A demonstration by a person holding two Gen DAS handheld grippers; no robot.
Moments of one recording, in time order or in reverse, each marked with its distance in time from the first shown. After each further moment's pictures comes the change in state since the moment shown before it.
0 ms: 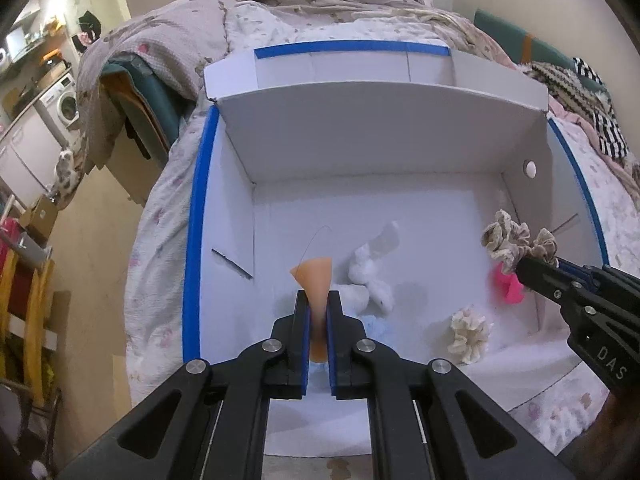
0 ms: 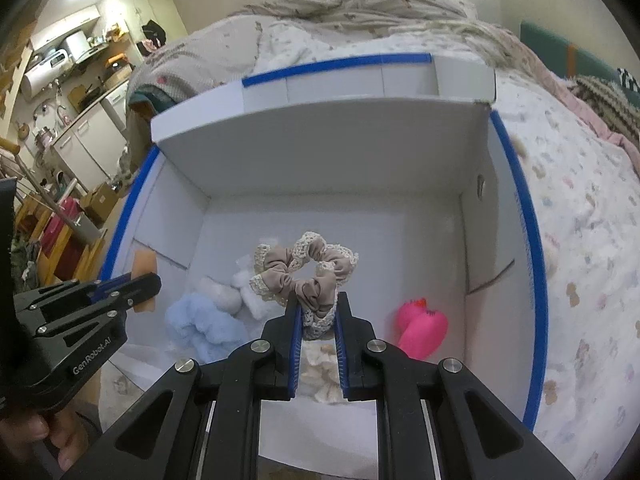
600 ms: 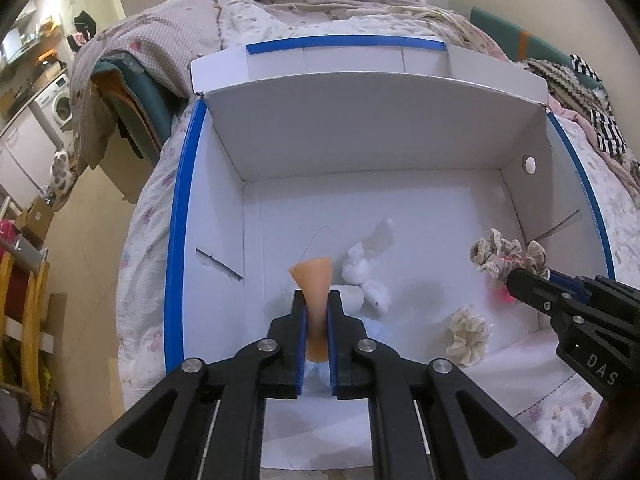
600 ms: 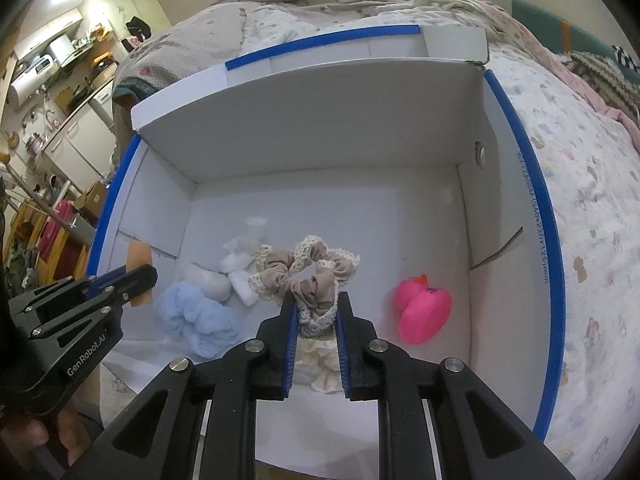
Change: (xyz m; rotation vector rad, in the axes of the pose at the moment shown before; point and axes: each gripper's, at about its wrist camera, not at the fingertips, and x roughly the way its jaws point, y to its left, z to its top) left arm 0.010 -0.005 0.000 0.007 0.004 -0.016; right arm 0.014 -0.006 -0.005 0.052 0.054 -0.008
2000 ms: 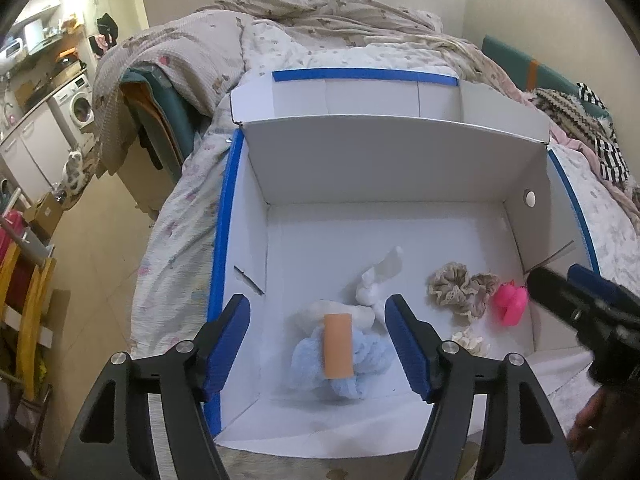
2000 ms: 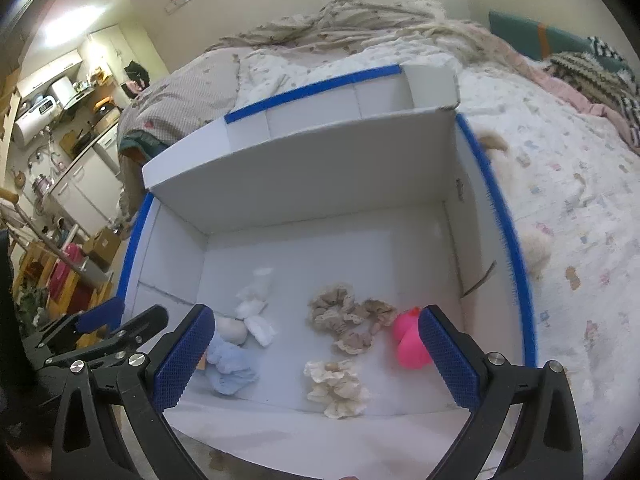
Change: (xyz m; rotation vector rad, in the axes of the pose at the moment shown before) left arm -0.026 0.014 0.000 -0.055 -0.092 0.022; right arm -0.026 -0.006 0.007 0.080 -0.168 0.023
